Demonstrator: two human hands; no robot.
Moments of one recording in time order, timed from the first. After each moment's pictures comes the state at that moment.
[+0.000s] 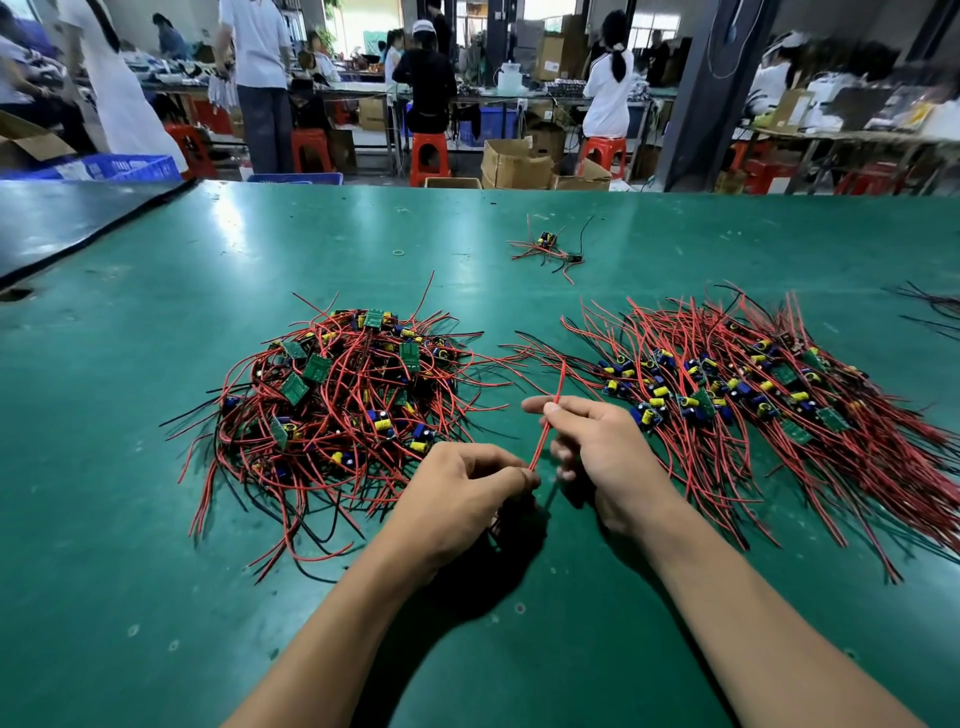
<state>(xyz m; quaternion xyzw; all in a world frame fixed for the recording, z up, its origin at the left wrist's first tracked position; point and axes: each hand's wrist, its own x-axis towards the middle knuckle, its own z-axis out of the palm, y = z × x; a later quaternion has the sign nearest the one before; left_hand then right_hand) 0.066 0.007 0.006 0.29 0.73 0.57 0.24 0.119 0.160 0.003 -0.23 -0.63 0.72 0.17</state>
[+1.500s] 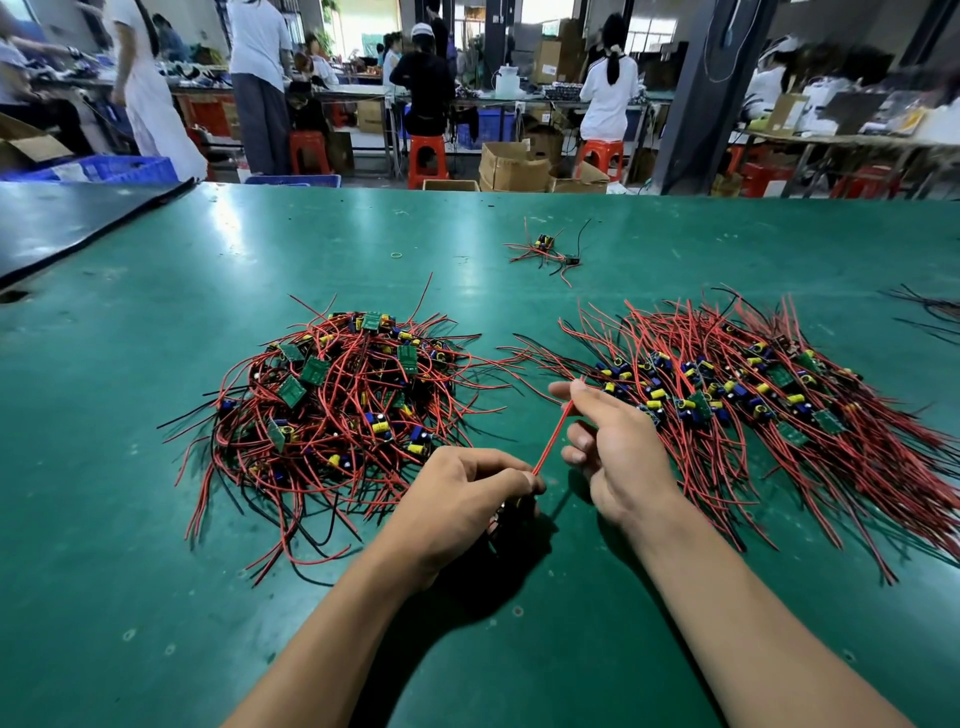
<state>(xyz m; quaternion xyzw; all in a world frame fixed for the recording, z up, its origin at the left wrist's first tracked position) 0.068 0.007 0.008 0.27 0.68 0.61 0.31 0.114 0.168 0.006 -0.25 -0.50 0.78 0.28</state>
